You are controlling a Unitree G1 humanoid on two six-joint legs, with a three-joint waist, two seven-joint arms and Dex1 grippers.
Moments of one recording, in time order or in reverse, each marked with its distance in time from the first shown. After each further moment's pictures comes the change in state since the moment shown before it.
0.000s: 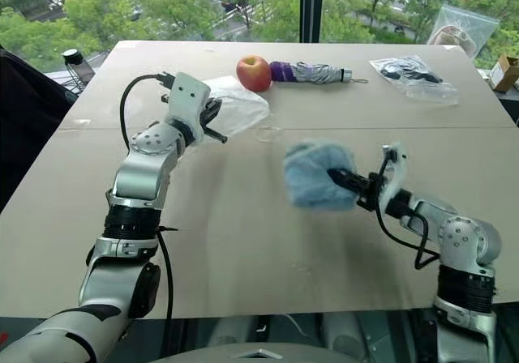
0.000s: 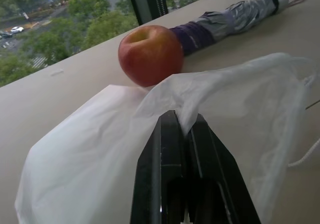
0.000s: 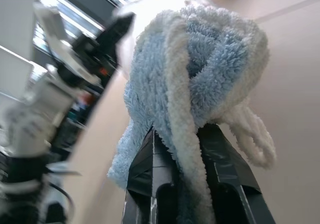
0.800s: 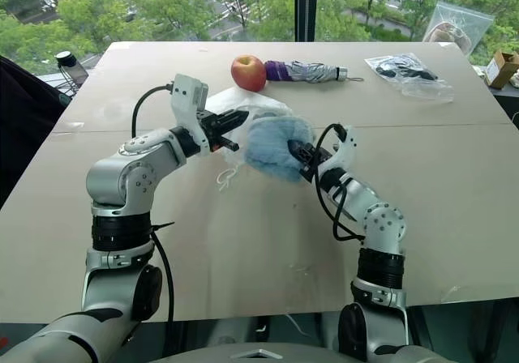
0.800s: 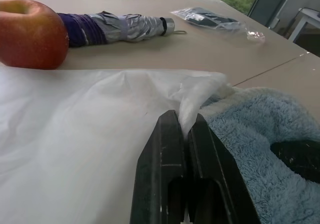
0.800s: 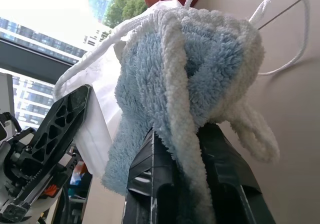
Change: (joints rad) left arm 0.036 -0.032 0.090 -0.186 -0.384 0.373 -0.065; right arm -0.081 0.341 0.079 0.116 -0.036 -0.261 -0.484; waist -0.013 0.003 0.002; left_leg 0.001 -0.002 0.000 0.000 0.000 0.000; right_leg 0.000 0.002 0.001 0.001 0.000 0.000
